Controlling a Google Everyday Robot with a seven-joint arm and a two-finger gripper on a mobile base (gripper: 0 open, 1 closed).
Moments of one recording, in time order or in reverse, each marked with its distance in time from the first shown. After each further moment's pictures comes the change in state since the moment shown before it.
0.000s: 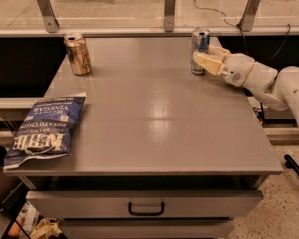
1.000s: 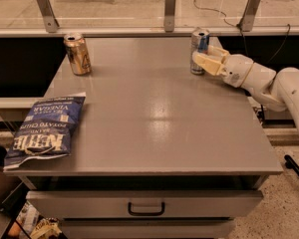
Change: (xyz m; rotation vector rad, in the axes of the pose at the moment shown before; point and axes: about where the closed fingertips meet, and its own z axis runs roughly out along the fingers) arm 0.004 0.001 0.003 0.001 -0.003 0.004
